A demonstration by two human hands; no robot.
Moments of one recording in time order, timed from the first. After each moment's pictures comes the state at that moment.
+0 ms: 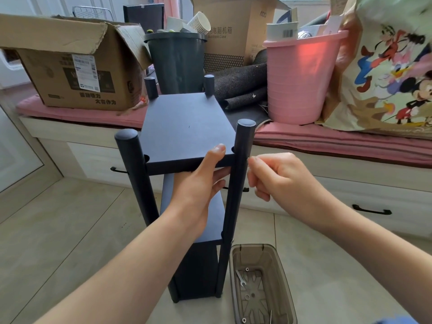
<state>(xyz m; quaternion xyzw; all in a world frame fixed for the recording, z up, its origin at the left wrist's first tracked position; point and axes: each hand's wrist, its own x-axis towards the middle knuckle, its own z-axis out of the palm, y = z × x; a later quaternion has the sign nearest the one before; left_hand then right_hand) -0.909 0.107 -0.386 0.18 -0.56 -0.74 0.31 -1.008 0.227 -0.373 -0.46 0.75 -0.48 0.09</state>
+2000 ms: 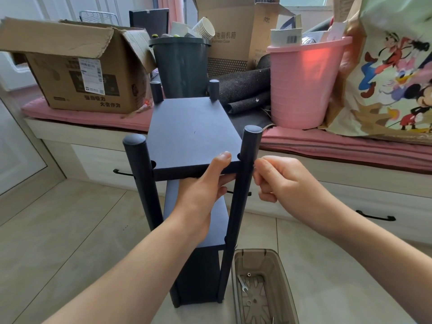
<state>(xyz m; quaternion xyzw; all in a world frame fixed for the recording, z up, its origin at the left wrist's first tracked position) -0.911 0.104 -0.390 0.19 -0.56 -0.75 0.30 -1.012 0.221 -0.375 -0.44 0.70 -0.54 0.15</state>
